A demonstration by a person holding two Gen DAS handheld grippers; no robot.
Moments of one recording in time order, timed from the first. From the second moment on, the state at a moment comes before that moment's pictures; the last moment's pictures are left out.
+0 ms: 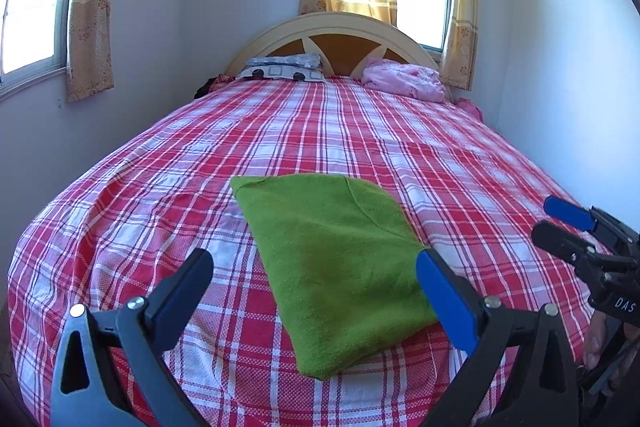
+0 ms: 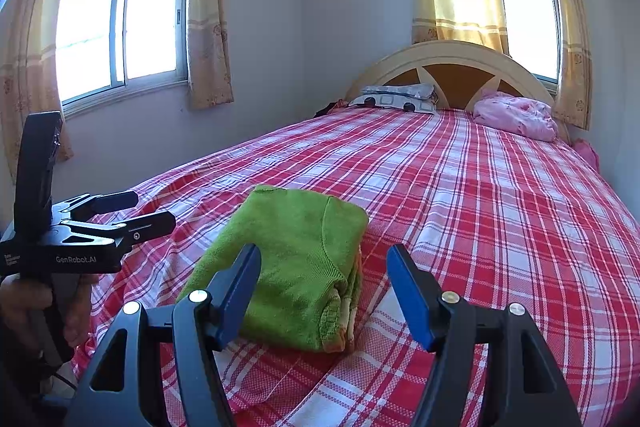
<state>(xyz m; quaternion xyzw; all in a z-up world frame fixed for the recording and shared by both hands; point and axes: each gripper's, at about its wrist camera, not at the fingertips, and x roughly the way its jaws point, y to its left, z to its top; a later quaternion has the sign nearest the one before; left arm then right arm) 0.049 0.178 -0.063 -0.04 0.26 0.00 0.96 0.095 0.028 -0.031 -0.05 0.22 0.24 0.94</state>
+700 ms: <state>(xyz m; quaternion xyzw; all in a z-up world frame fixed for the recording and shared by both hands) 0.049 0.200 -0.056 -0.06 0.24 0.03 0.97 0.086 0.034 -0.024 -0.06 0.20 0.26 0.94</state>
